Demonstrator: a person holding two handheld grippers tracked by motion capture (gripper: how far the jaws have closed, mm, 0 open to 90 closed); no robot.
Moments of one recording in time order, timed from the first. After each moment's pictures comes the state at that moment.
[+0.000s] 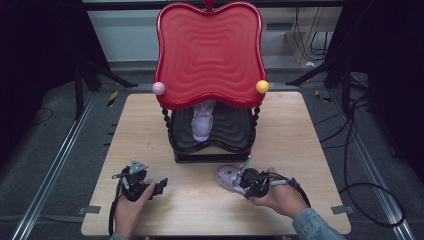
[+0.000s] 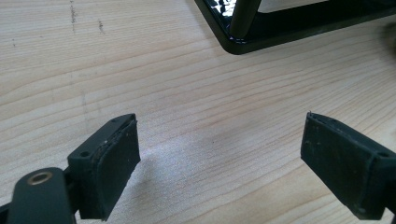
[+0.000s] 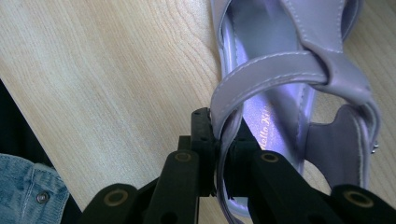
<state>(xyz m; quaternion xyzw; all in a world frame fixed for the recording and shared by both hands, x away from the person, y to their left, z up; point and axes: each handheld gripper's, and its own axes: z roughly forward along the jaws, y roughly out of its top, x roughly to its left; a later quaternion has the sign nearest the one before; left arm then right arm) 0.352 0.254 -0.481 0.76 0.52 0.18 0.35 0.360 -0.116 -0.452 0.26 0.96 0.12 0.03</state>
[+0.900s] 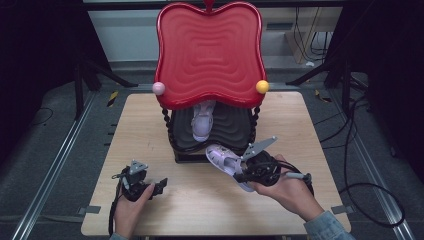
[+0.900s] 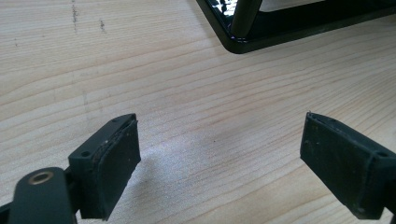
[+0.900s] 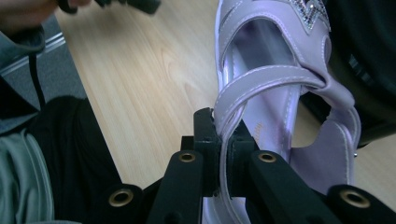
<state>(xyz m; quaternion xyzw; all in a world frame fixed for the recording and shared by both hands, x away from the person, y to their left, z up) 0.352 0.254 -0.481 0.76 0.52 0.18 0.35 0.346 -0.123 -0.359 0.27 0.90 0.34 0.05</state>
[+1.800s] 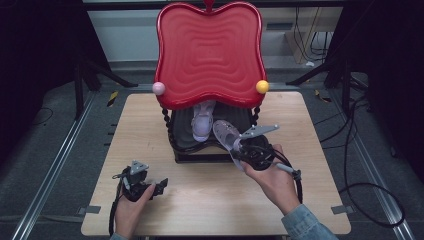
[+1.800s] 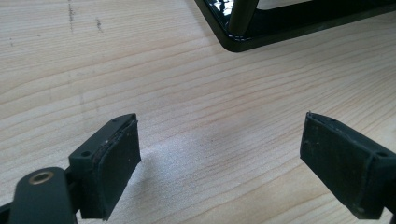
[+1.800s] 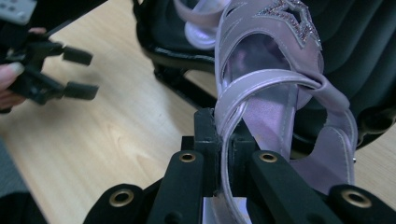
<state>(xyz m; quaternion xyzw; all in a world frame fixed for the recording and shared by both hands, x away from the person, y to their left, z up) 0.352 0.253 -0.481 0.76 0.51 0.18 0.35 0.371 -0.109 -0.349 0.39 0.82 0.39 0.14</state>
